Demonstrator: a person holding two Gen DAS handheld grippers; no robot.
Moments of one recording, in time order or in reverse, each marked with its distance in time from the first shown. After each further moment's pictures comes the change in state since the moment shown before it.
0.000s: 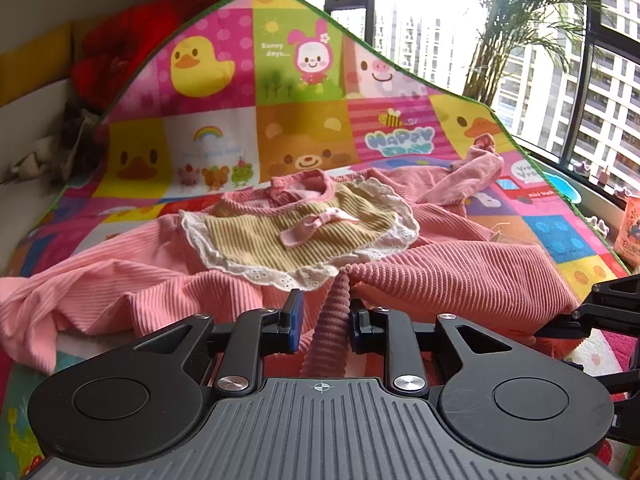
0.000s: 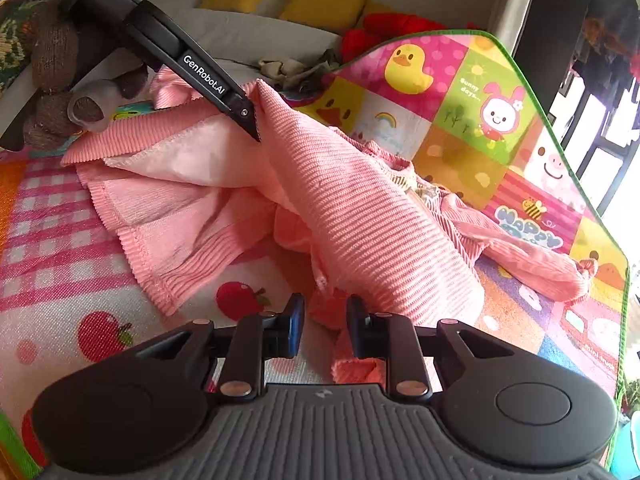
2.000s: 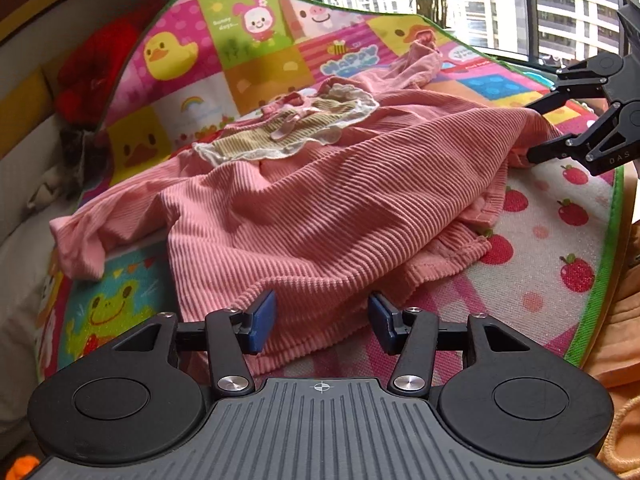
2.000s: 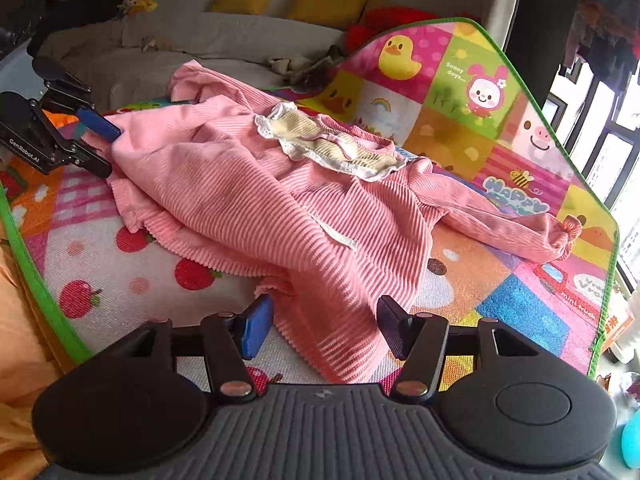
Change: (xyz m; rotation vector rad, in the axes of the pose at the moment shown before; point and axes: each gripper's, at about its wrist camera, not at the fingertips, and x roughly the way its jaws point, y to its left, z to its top) left arm -0.084 -0.029 -0.104 0.311 0.105 0.064; right arm -0.064 -0.044 -0.044 0.049 0.037 0.056
